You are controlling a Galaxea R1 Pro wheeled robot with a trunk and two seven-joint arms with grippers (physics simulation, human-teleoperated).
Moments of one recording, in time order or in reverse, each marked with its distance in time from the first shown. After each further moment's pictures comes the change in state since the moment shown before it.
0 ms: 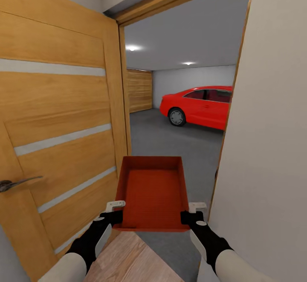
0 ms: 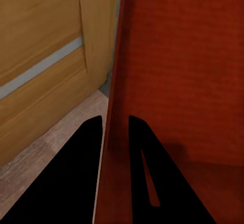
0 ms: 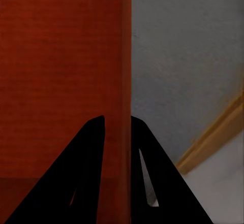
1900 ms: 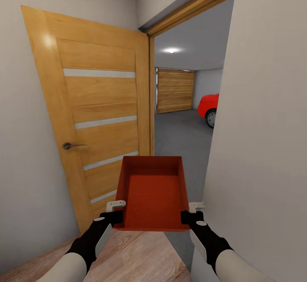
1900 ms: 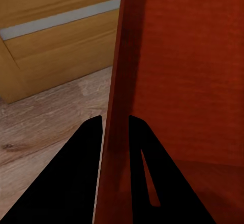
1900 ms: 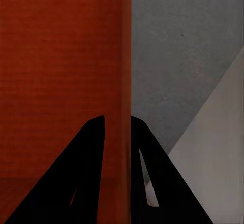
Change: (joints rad) left arm 0.000 -0.001 -0.003 0.000 0.001 -0.004 0.001; right arm 0.000 -0.001 0.001 0.000 -0.002 -0.004 0.000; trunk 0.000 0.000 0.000
